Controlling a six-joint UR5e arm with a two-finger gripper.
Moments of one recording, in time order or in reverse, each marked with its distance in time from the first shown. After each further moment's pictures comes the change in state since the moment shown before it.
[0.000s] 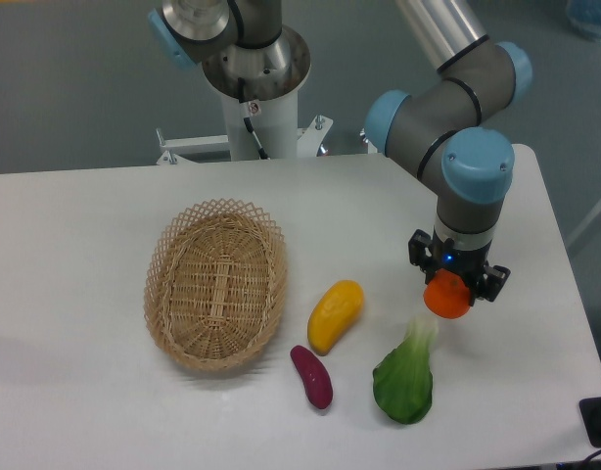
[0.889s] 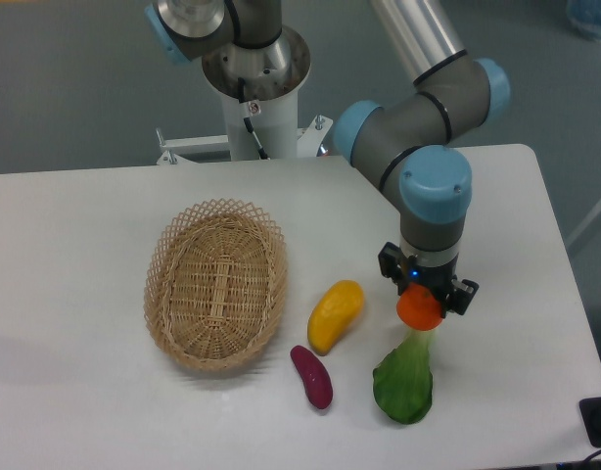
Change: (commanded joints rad) arm -0.123 -0.003 0.006 -0.009 0.040 -0.146
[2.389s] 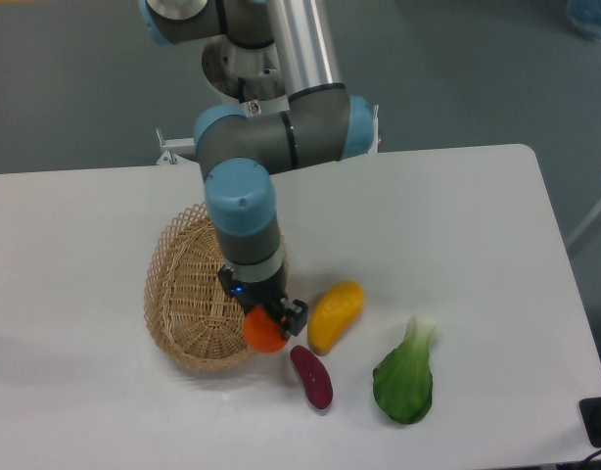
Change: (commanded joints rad) arm -0.345 0.061 -0.158 0.115 -0.041 -0.273
